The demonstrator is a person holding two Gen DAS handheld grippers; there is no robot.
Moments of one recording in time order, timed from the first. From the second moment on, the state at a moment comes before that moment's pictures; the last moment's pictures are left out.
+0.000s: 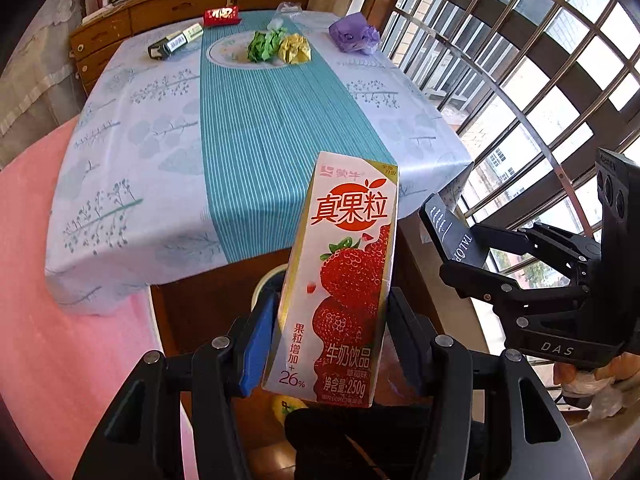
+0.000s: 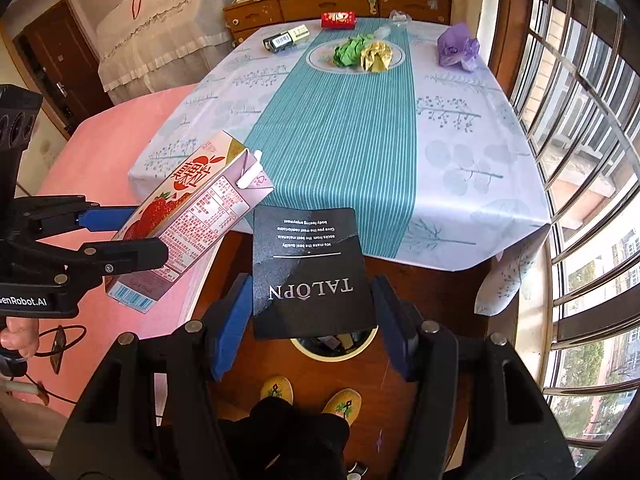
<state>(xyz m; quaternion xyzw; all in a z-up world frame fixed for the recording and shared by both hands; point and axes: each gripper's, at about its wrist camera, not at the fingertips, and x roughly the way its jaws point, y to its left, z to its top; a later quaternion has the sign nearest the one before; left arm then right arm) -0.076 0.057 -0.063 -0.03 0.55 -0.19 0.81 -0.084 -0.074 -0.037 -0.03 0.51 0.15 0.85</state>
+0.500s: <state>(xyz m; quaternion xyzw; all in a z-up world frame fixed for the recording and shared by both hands) -0.067 0.019 -0.295 -0.01 0.60 -0.18 0.78 -0.052 -0.099 -0.269 -0.01 0.59 0.15 0.80</state>
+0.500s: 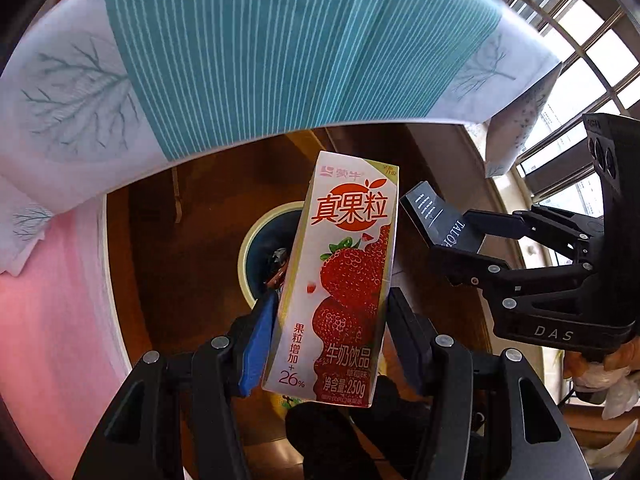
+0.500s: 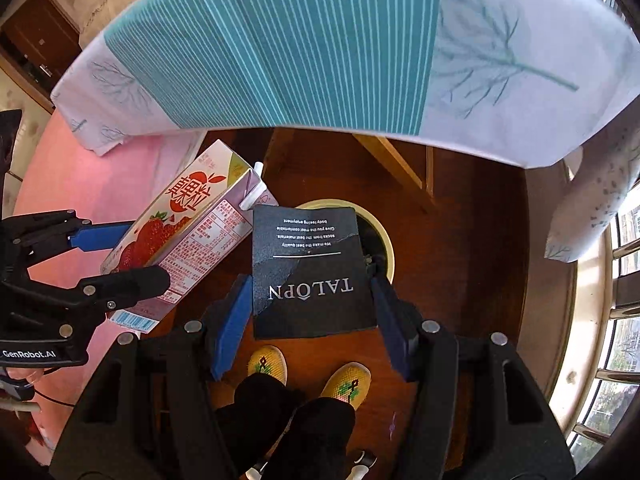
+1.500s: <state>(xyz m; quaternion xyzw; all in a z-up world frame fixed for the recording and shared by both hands) -0.011 0.037 -0.504 0.00 0.60 -0.20 0.78 -0.020 -0.100 -0.470 0.00 0.58 0.14 0.80</state>
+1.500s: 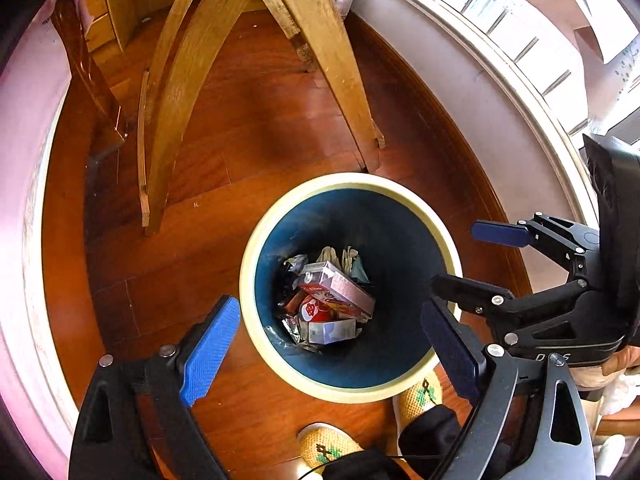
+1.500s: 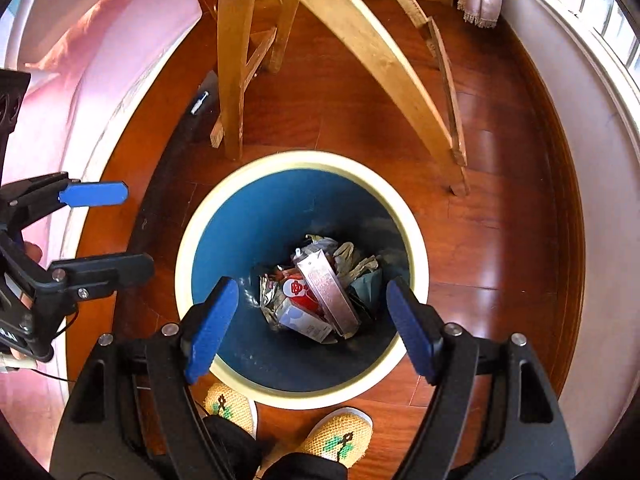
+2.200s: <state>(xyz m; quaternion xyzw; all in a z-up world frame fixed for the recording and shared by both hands) -0.047 0.065 -0.271 -0.08 0.57 -0.16 0.80 -0.049 -0.085 -0.237 0.06 0.54 0.15 0.82</state>
